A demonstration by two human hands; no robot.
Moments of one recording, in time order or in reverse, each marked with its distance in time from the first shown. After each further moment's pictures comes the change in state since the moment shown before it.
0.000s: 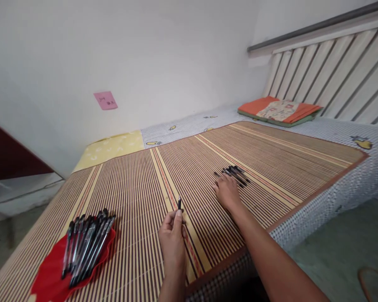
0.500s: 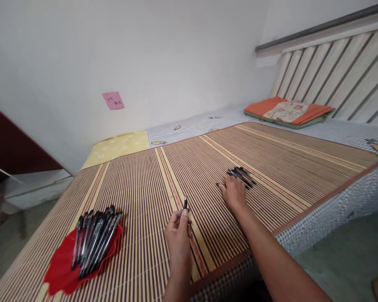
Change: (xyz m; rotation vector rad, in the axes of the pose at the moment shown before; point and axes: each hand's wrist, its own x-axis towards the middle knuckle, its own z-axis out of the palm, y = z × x) left_hand -0.003 -0.002 0.001 0.008 -0.015 -0.025; right_hand -0.001 0.000 0.001 0.053 0.056 0.110
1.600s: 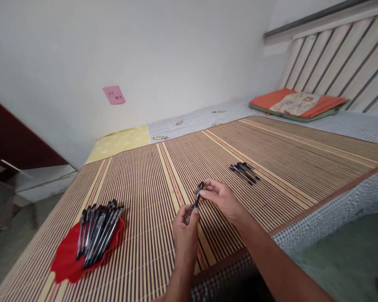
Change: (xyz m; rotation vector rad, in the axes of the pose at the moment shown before) left_hand -0.003 0.000 0.008 0.127 -0.089 0.084; right_hand -0.046 -0.067 -0.058 1.524 -0.521 -0.026
